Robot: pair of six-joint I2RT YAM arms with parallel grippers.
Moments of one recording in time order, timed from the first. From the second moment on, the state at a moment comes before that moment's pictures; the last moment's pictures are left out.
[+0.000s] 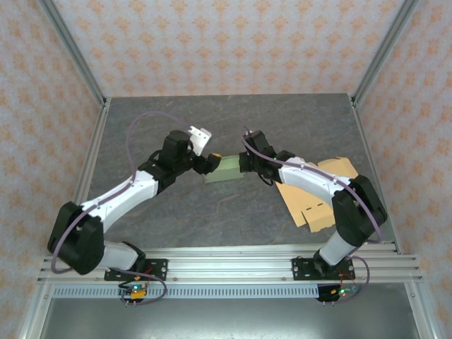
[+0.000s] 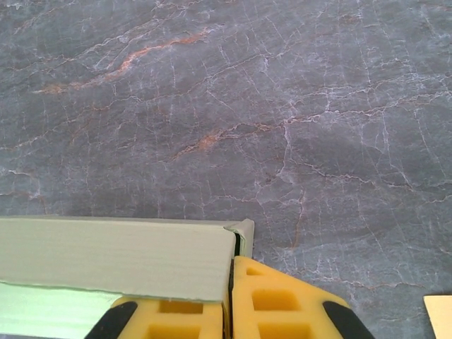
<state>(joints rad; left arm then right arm) -0.47 1.31 0.87 -0.07 0.05 -0.04 0.67 1.61 1.10 -0.34 0.16 0.45</state>
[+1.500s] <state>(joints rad) -0.51 1.39 0.82 -0.09 -0.14 -0.11 0.74 1.68 1.21 -0.47 0.32 0.49</state>
